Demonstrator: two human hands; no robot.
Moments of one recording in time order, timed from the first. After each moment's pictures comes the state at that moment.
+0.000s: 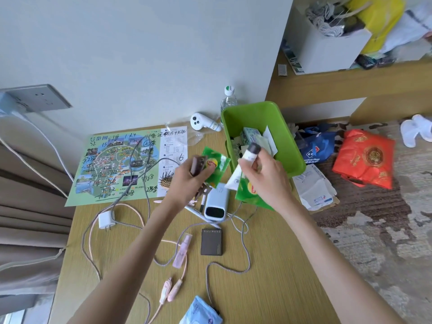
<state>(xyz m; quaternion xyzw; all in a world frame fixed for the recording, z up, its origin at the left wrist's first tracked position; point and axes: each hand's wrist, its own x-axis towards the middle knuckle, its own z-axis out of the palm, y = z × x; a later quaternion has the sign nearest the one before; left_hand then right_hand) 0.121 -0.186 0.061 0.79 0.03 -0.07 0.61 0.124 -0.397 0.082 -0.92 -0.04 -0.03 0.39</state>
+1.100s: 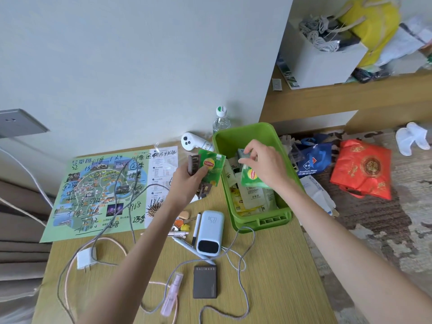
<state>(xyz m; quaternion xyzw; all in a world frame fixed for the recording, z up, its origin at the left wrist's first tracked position) 0.211 -0.208 0.057 0.79 0.10 -0.06 0.60 0.271 -0.428 0.038 -0.95 -0.09 -0.02 0.29</state>
